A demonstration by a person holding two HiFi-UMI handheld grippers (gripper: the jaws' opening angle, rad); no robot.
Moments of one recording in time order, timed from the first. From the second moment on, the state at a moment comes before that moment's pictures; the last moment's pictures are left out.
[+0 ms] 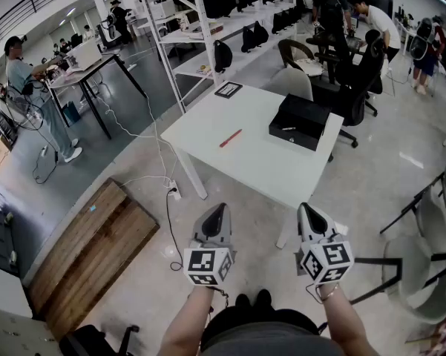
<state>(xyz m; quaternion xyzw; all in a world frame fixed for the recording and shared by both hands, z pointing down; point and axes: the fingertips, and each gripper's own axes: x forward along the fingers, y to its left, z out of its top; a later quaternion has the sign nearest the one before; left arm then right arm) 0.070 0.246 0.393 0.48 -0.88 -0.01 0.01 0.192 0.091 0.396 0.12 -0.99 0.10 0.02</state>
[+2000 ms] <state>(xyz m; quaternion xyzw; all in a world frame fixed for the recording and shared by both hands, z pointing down) -0.159 0.167 0.440 0.49 -0.87 -0.01 0.06 0.003 0.033 0.421 0.13 -0.98 0.14 0.04</state>
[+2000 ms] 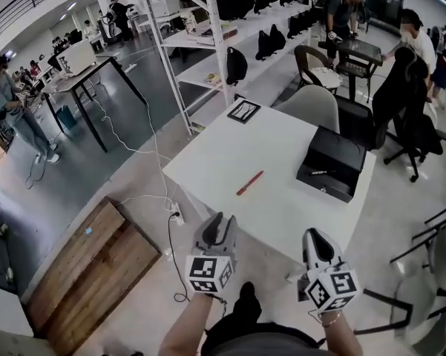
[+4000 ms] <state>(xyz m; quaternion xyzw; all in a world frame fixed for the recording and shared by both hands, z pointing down) -0.290 0.015 0.567 0.59 -0.76 0.12 0.23 -0.091 -0.076 0.441 0.25 -0.95 0.16 0.07</state>
